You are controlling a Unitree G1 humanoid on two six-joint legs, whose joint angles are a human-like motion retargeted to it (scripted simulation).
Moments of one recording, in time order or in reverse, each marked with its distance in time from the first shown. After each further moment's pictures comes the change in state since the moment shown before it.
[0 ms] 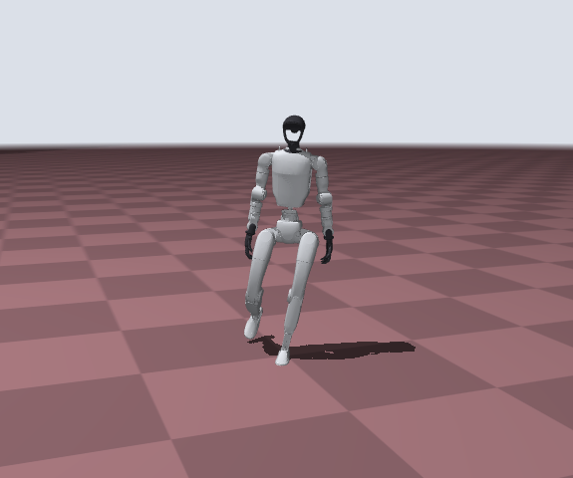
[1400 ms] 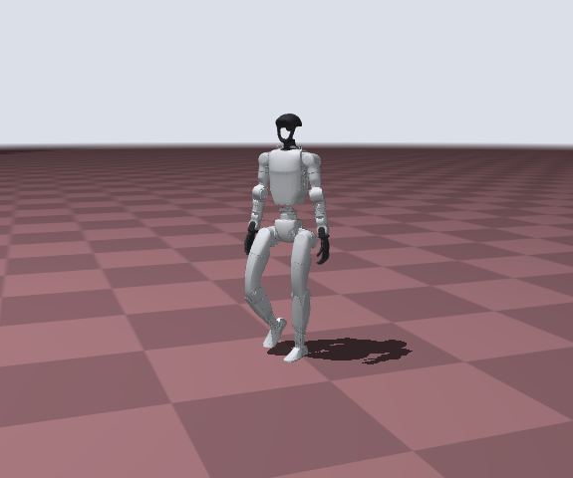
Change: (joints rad) left arm -0.072 0.068 -0.065 0.051 0.015 -0.069 0.034; right arm -0.005 -0.022 -0.070 -0.002 0.088 -0.048 0.055; waist -0.020 0.000 -0.071; left_leg 0.159 0.044 -0.058 -0.047 -0.091 -0.067; right_leg -0.179 0.009 -0.111 -0.038 0.170 0.000
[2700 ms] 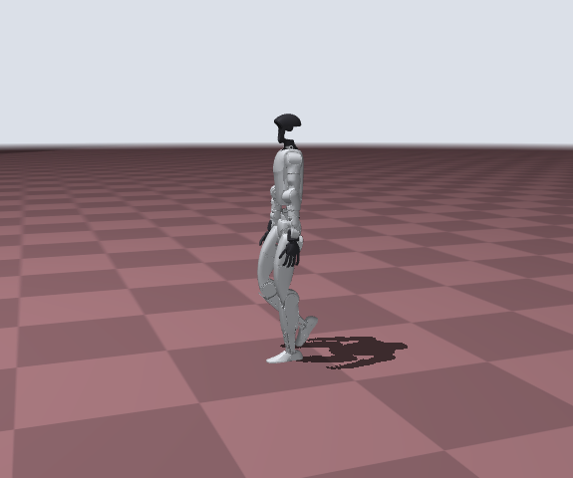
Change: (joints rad) left arm -0.004 -0.049 0.022 -0.006 0.037 -0.023 0.033; right arm -0.061 0.007 0.006 0.027 -0.039 0.065 -0.022; waist 0.028 0.049 -0.015; left_leg -0.075 0.073 0.109 -0.003 0.024 0.021; right_leg 0.013 0.085 0.049 -0.004 0.080 0.000
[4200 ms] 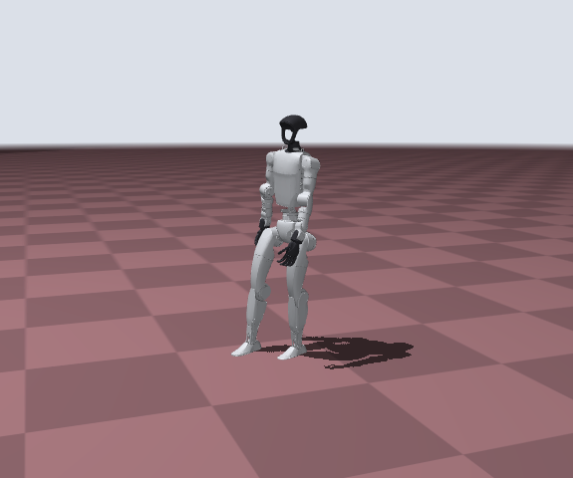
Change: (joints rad) left arm -0.152 -0.072 -0.152 -0.271 0.046 -0.025 -0.125; right arm 0.074 -0.014 -0.036 0.088 0.057 0.012 -0.010; waist -0.014 -0.116 0.044; left_leg 0.064 -0.108 -0.087 0.015 -0.035 0.033; right_leg 0.039 -0.011 0.148 -0.883 -0.122 0.452
